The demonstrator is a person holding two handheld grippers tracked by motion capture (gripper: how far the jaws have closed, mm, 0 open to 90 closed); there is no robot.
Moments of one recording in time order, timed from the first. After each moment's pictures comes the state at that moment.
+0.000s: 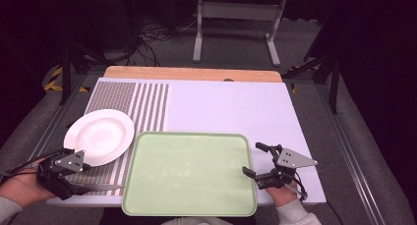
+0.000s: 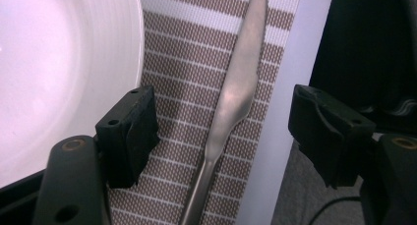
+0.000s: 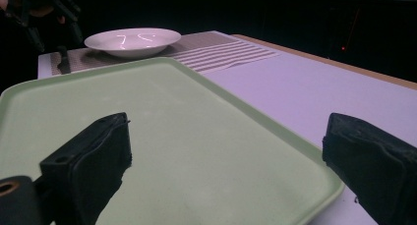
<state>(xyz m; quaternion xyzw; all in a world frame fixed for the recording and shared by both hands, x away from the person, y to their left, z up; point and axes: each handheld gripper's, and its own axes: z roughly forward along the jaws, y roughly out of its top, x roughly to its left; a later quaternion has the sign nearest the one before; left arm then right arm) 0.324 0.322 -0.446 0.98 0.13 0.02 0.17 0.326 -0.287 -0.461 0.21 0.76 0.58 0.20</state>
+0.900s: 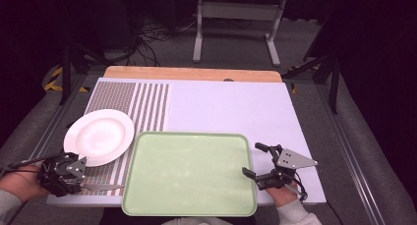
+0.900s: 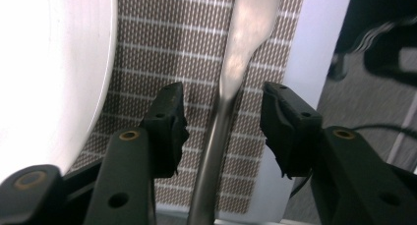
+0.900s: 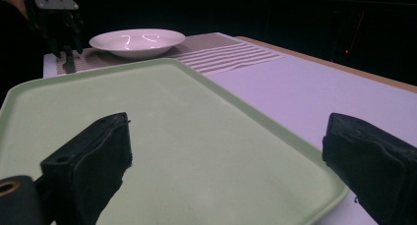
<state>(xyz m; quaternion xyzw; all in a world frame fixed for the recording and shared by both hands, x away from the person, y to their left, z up) 0.329 0.319 -0.457 1.00 0.07 0.03 0.03 0.324 -0.286 -0.460 0.20 0.76 0.58 0.20</state>
